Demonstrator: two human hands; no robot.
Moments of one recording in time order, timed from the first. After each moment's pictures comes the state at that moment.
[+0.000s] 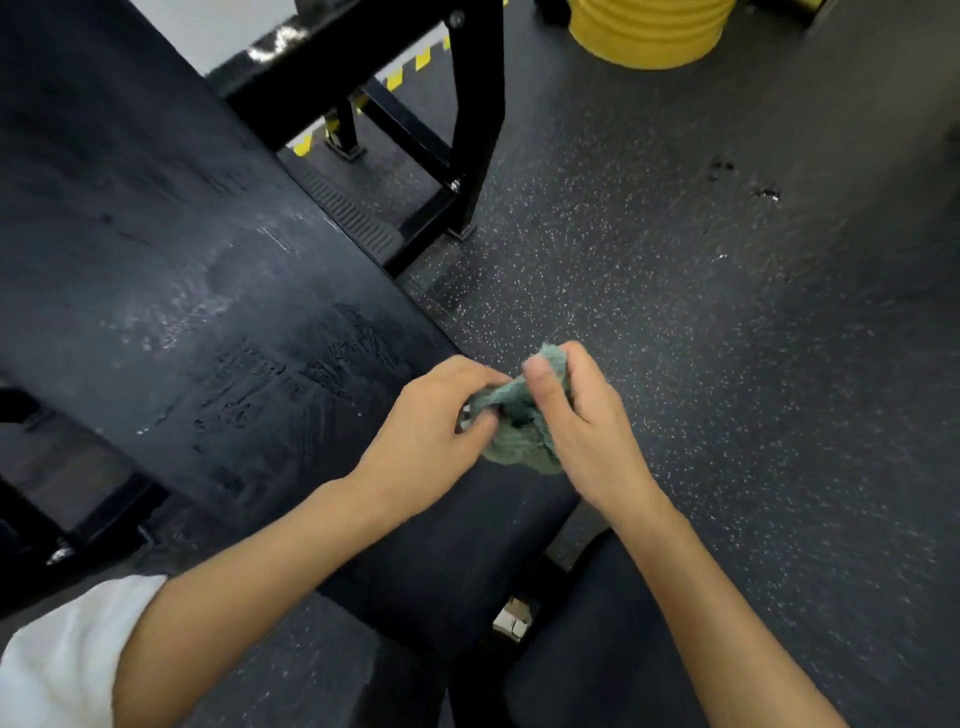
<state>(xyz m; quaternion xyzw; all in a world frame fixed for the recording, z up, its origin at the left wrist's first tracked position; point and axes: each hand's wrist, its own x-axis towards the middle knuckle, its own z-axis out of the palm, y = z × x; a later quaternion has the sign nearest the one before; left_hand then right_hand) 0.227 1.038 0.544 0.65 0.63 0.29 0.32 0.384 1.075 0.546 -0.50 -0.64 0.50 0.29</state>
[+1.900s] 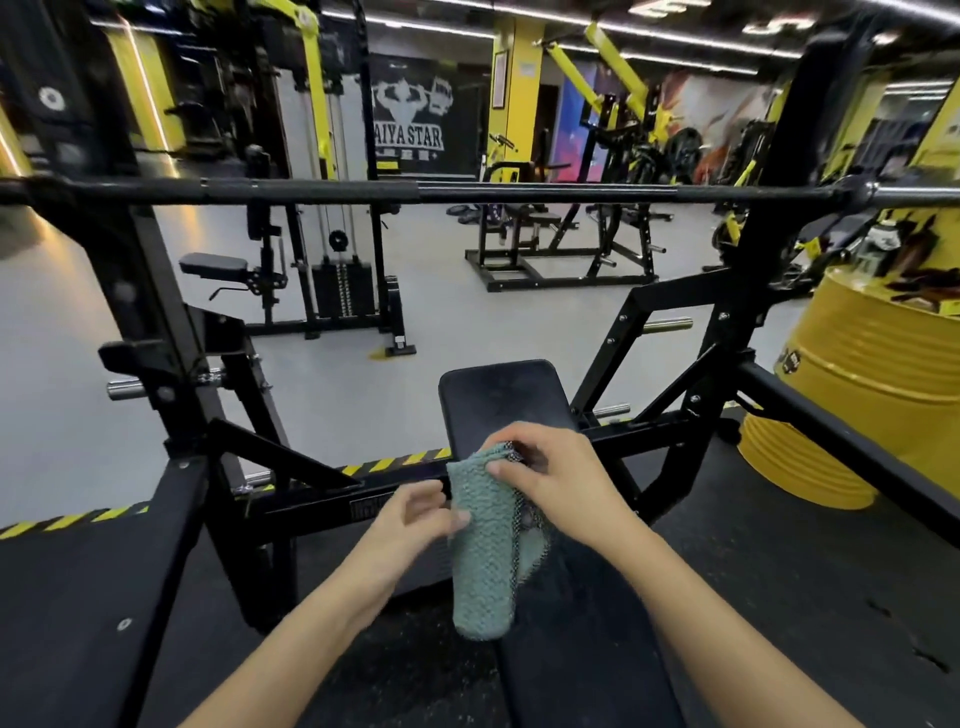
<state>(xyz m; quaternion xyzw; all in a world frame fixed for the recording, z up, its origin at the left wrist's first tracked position) 0.073 0.742 0.849 0.23 0.65 0.62 0.38 0.187 0.895 0.910 -0.11 -0.88 0.40 0.23</state>
